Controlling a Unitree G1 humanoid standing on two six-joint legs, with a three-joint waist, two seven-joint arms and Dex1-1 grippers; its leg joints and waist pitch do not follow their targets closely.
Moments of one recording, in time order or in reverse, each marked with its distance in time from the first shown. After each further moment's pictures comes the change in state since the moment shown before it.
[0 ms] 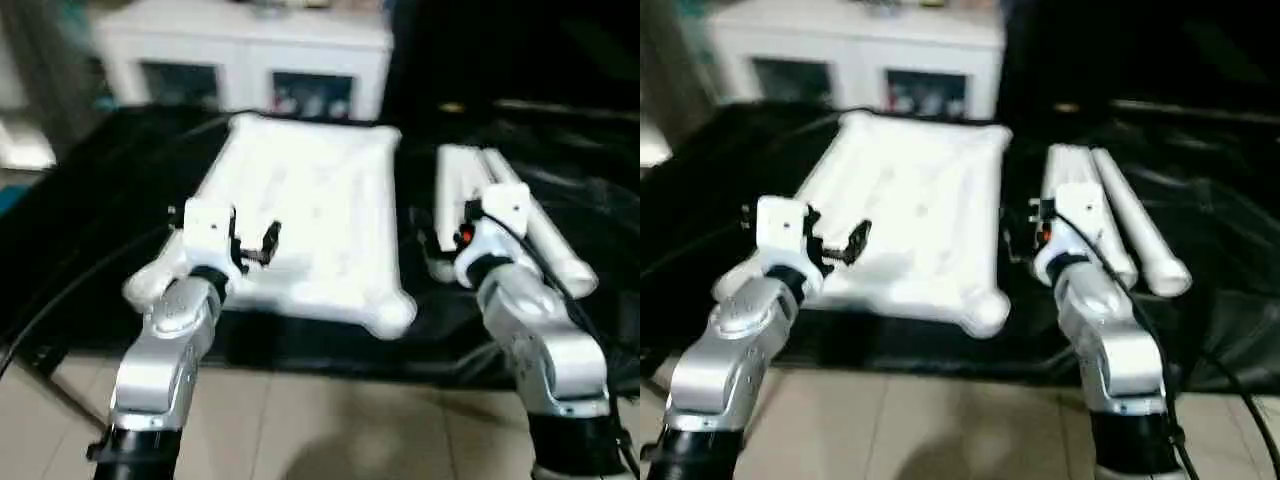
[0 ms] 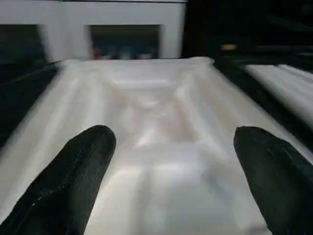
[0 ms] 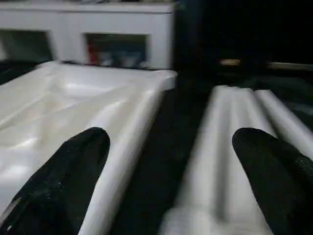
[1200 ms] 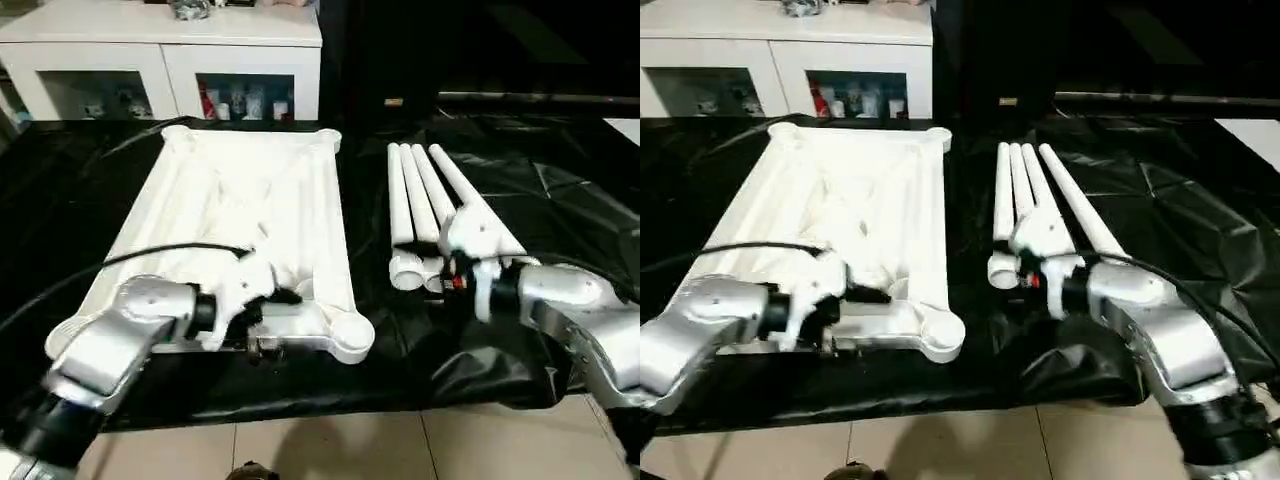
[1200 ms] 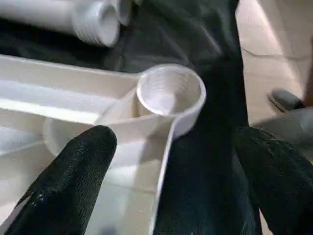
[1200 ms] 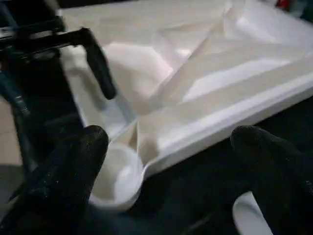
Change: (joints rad) left arm -0.105 0.514 -0.340 0.102 -0.099 -0.012 -0.963; right arm -0.022 -0.427 0.209 0.032 0.152 -0.024 0.880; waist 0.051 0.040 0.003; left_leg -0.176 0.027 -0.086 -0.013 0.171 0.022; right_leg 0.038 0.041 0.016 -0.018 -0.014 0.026
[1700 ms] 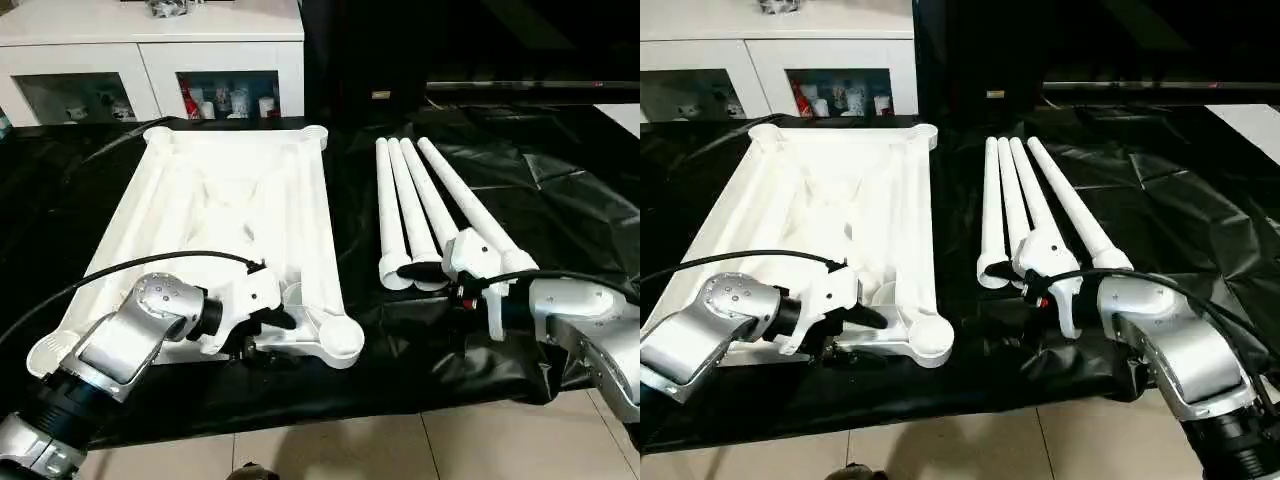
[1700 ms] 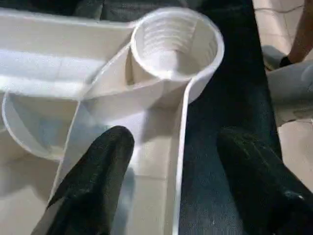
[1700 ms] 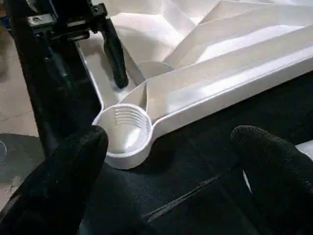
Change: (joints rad) left arm -0.057 0.007 -0.085 0.135 0.099 -0.038 -0.049; right arm 0.035 -0.054 0.019 -0.036 -0.004 0.017 0.043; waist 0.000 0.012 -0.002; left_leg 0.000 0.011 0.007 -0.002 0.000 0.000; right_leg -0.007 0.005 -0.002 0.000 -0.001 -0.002
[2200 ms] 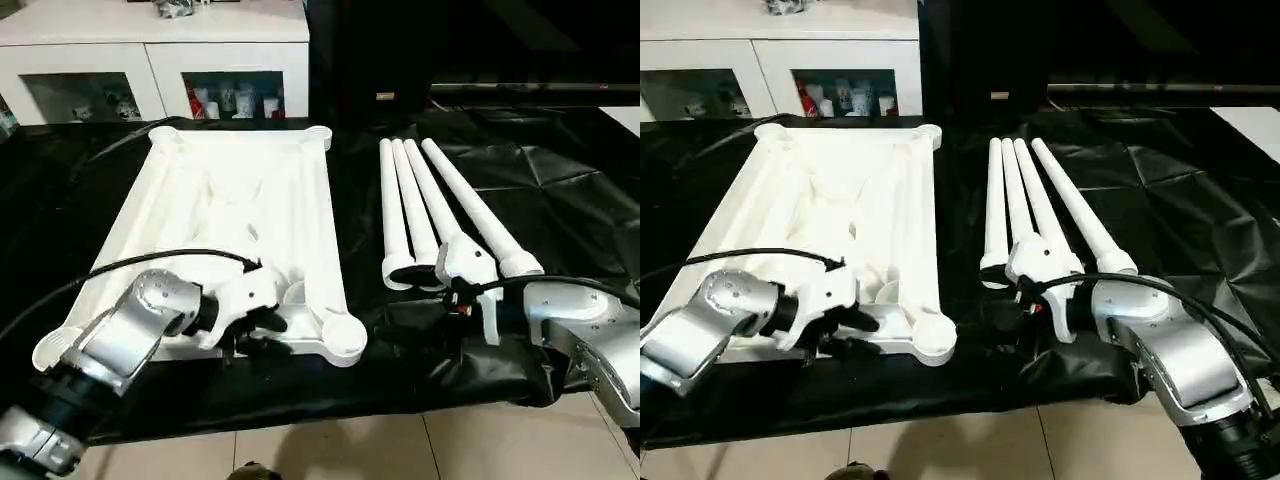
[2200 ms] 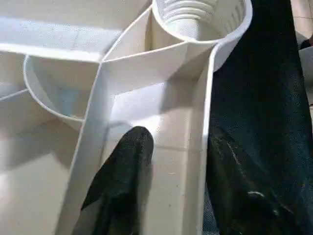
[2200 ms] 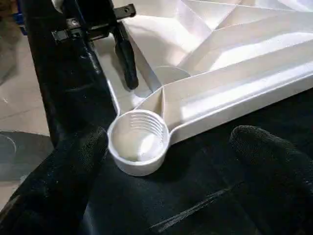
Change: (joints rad) left arm -0.028 0.000 -0.008 0.058 0.052 -0.034 0.015; right arm 0.004 0.001 0.017 -0.034 0.002 0.009 0.009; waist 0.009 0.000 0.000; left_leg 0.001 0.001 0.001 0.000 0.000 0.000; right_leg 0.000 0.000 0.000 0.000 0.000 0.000
